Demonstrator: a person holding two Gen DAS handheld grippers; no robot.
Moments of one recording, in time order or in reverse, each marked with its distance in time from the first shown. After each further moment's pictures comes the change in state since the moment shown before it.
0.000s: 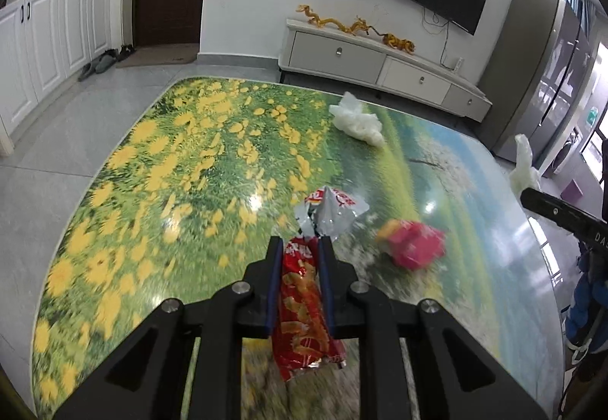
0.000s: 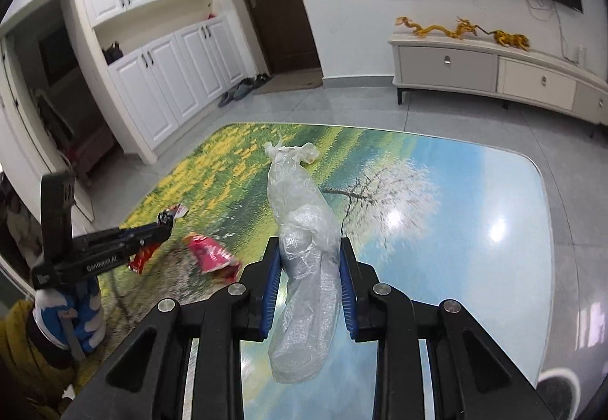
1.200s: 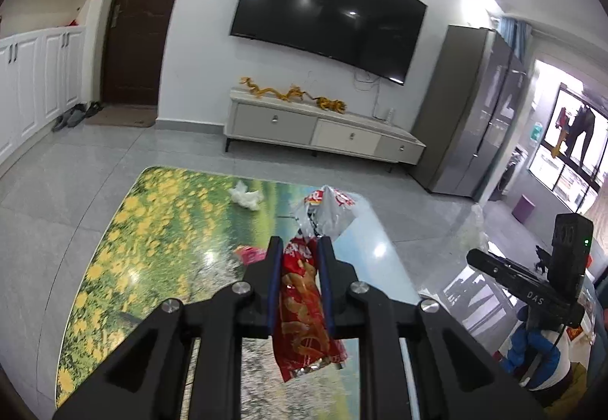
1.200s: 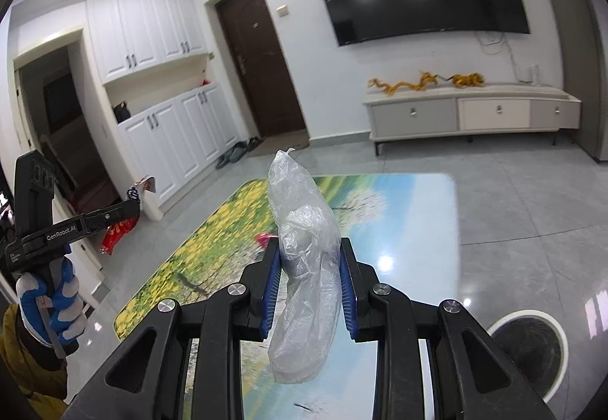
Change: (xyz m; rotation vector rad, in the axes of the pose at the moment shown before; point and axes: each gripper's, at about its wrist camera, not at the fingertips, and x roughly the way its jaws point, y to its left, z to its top) left arm -0.221 -0.103 -0.009 0.078 -0.227 -0.186; right arm -0.211 0.029 -0.078 0.075 -0.262 -0.066
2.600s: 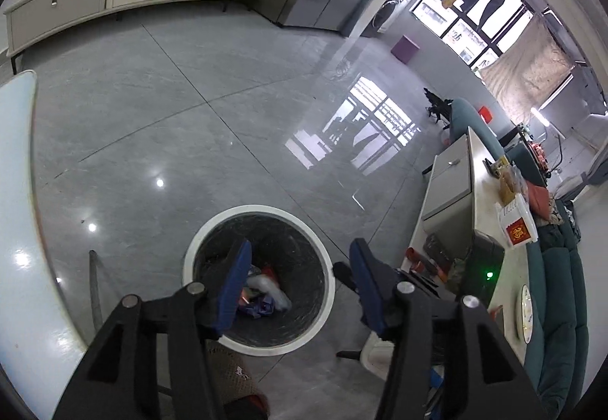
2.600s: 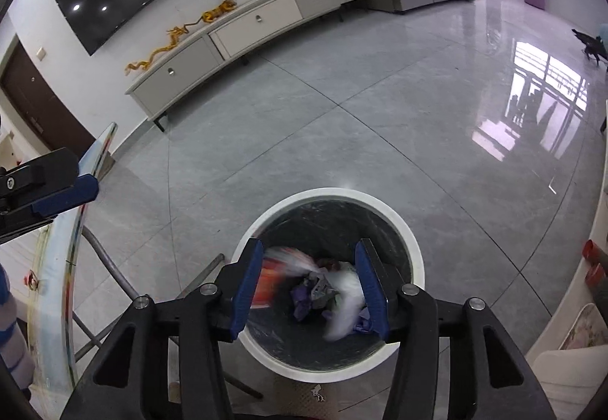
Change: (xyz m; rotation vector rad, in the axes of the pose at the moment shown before) left arm 0.352 -0.338 -0.085 0.241 0.627 -0.518; right arm -0.020 -0.316 -0.149 0.567 0.164 -0.566
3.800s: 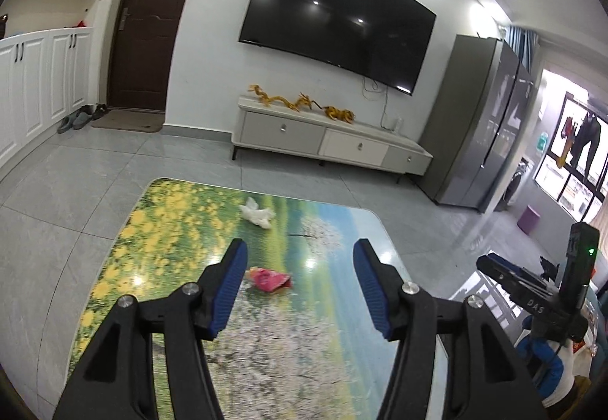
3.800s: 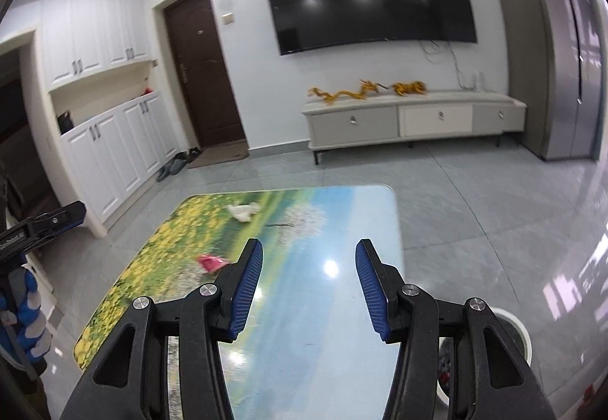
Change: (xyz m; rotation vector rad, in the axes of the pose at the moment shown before) left arm -0.450 0.144 -0.225 -0.287 -0.669 0.542; right arm -0.184 0.331 -0.050 -0.545 -0.242 0.357
